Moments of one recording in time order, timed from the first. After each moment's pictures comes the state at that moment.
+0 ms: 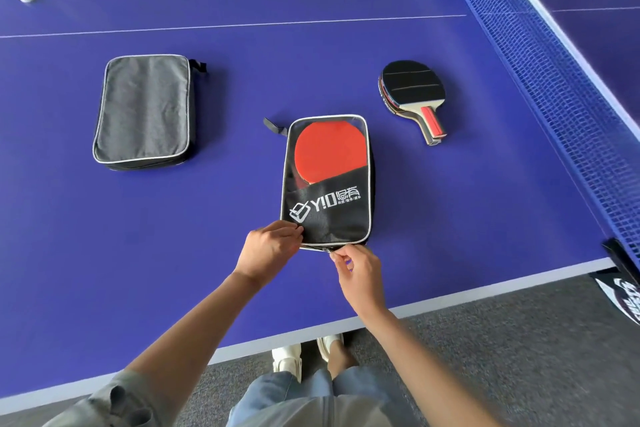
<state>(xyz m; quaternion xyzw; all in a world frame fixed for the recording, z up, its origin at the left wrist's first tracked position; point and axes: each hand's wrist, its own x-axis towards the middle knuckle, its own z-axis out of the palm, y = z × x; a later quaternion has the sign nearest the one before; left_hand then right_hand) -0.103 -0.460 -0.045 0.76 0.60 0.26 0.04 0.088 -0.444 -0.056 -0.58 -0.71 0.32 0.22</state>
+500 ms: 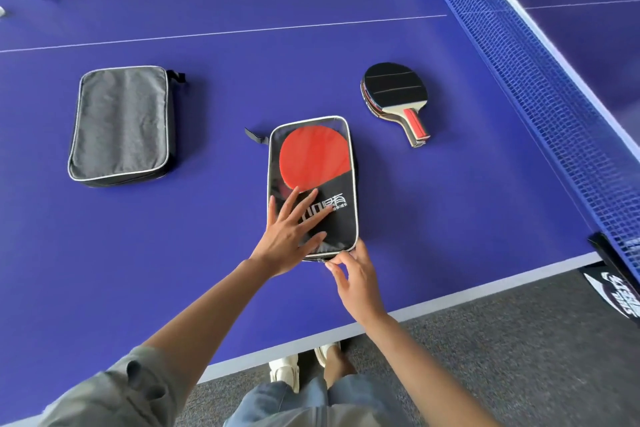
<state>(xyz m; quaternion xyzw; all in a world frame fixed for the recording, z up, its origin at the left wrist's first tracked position) -0.074 -0.408 -0.058 0.75 0.62 0.12 0.19 0.110 -0.434 -0.066 -0.55 -0.74 0.33 0.21</state>
